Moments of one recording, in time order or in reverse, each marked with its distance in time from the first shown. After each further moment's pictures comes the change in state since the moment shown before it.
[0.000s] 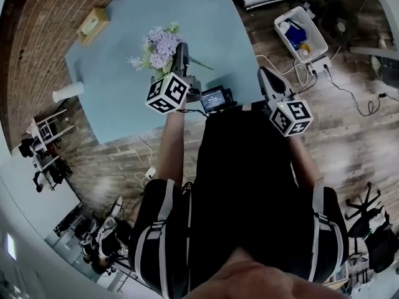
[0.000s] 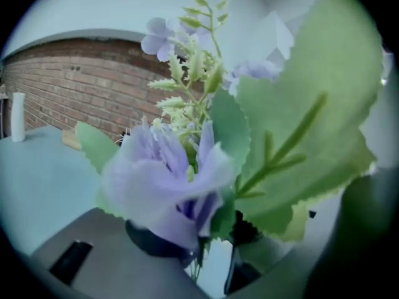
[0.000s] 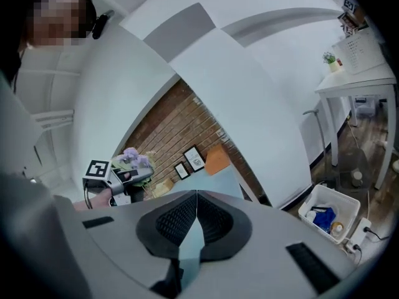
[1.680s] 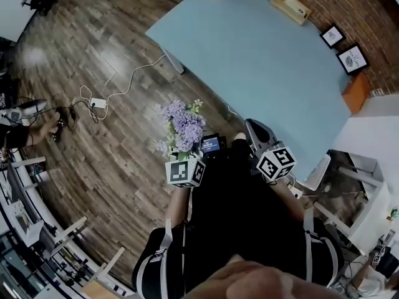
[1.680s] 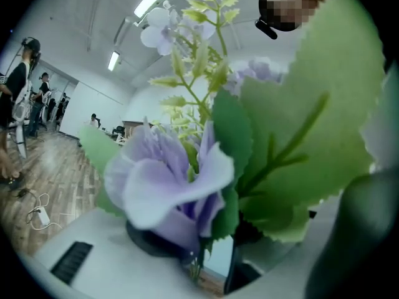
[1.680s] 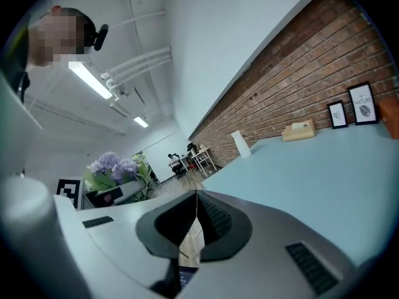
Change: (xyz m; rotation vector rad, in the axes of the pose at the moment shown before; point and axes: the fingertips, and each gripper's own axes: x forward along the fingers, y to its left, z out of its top) left arm -0.603 0.277 -0.070 -0.185 -0.579 0.811; right arm 0.044 0.511 -0.302 -0.462 0.527 0.827
